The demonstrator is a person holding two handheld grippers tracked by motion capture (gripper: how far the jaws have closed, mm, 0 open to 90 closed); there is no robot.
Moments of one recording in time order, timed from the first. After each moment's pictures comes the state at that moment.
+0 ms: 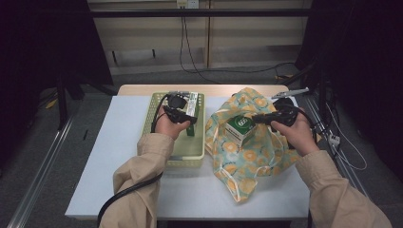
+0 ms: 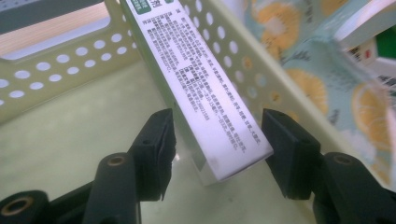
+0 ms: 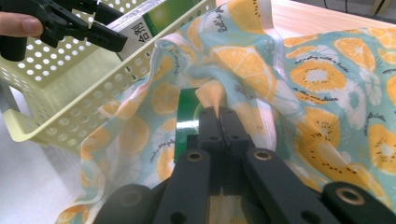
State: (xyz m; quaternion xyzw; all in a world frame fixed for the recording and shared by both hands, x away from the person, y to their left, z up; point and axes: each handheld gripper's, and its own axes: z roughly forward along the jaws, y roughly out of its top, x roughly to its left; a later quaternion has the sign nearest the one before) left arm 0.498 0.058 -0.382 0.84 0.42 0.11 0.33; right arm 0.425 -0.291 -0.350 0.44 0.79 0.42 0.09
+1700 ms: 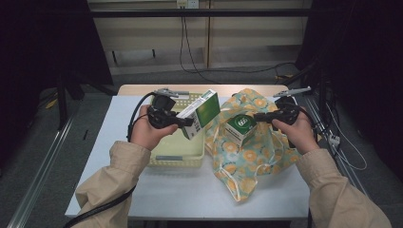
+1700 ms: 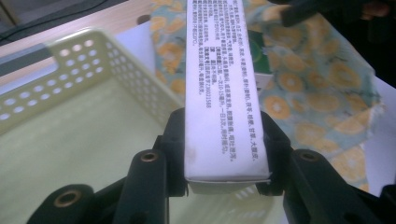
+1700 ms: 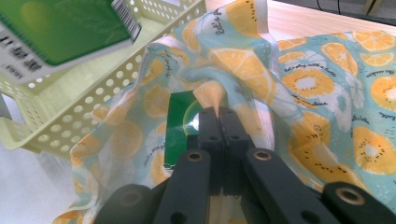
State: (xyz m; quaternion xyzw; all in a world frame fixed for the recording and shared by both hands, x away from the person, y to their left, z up) left arm 0.423 0.080 -0.302 0.85 0.30 0.05 0.42; right arm 0.429 -0.297 -0.350 0.45 0.78 0.42 0.09
